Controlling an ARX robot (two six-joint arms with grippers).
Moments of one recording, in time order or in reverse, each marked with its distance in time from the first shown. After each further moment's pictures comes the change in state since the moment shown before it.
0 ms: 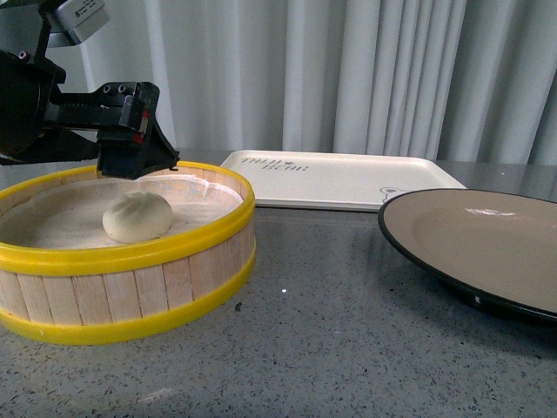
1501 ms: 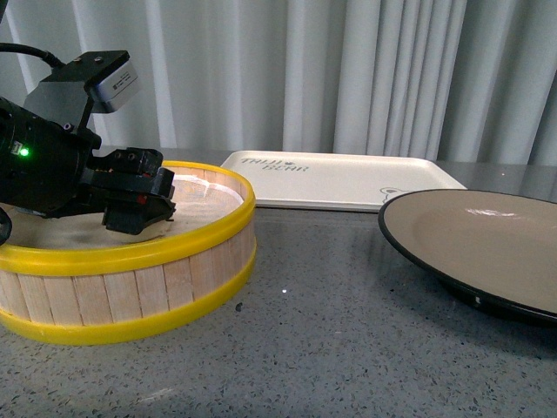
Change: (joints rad) left arm -0.038 0.082 -0.023 0.011 -0.057 -0.008; right arm 0.000 0.000 0.000 0.000 0.000 0.000
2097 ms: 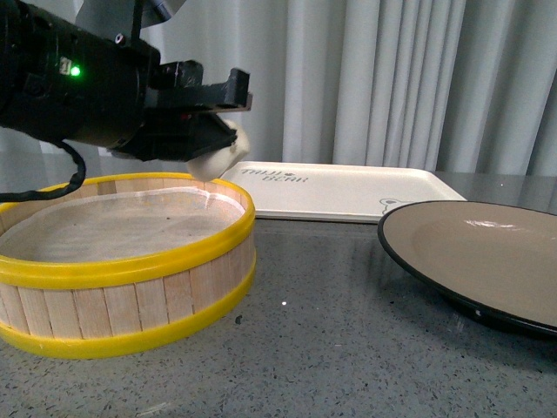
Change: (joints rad) left arm -0.126 -0.069 0.016 0.179 0.108 -0.086; right arm 0.000 0.000 0.000 0.000 0.000 0.000
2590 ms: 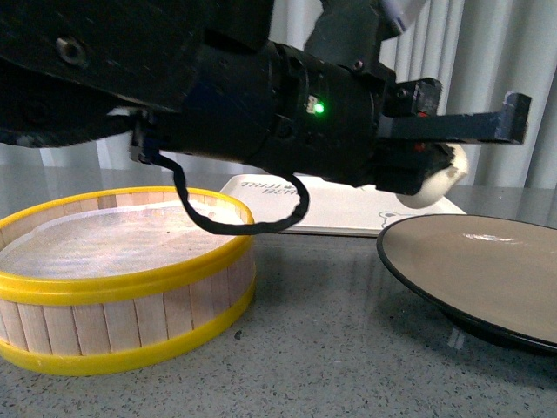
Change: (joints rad) left arm -0.256 0.207 0.160 0.129 0.179 0.018; right arm 0.000 0.000 0.000 0.000 0.000 0.000
